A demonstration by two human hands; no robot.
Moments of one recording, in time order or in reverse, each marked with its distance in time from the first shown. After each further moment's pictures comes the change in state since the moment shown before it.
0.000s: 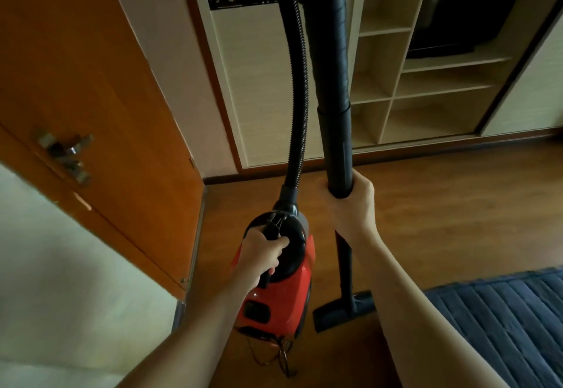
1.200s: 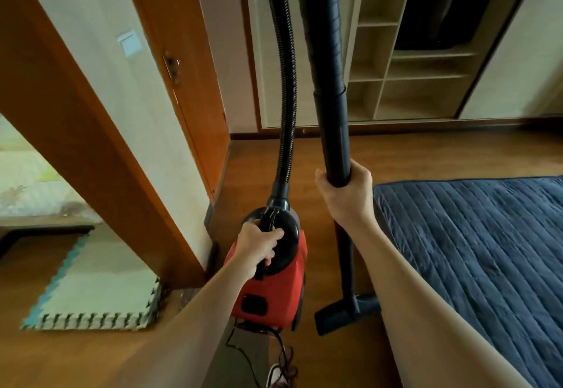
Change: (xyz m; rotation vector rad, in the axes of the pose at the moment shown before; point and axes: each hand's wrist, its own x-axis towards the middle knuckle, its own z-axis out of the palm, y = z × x) left_hand -0.591 -0.301 0.032 -0.149 0.109 0.006; right_hand -0.586 -0.216 -0.186 0.006 -0.094 -0.074
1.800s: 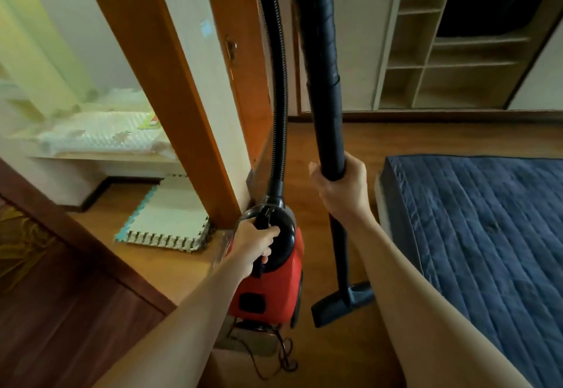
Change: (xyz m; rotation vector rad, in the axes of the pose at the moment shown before) left_hand -0.324 -0.124 0.012 -0.043 0.202 -0.026; right_hand -0.262 -0.117 -0.111 0.138 -0.197 -0.083
